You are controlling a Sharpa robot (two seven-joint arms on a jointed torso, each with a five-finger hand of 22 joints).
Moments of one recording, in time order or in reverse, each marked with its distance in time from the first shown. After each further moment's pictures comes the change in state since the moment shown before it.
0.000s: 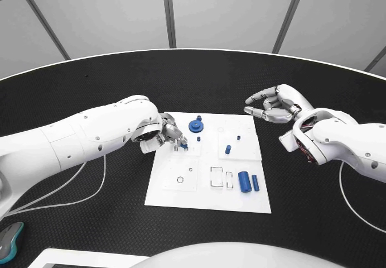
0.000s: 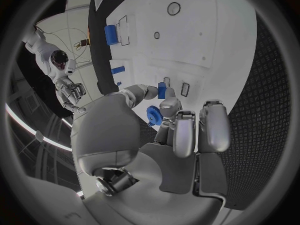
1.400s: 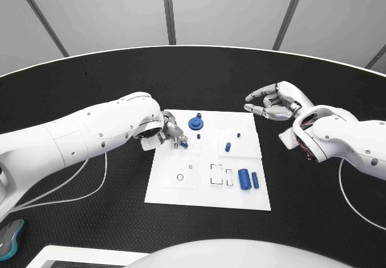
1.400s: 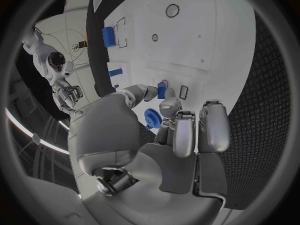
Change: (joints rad) left arm 0.000 0.022 0.000 -0.021 -0.005 0.023 -0.029; left_hand -0.008 0.000 0.000 0.000 0.008 0.002 -0.002 -0.001 0.002 0.006 -0.005 0.000 0.002 0.000 0.000 0.000 0.000 0.000 0.000 0.000 0.000 -0.001; right arm 0.000 0.001 0.000 -0.001 0.000 0.001 0.001; right_hand 0.000 0.000 0.000 0.000 0.000 0.000 0.000 0.000 0.000 0.000 0.000 0.000 0.000 0.000 0.000 0.000 0.000 0.000 0.000 0.000 0.000 0.001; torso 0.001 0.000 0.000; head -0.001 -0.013
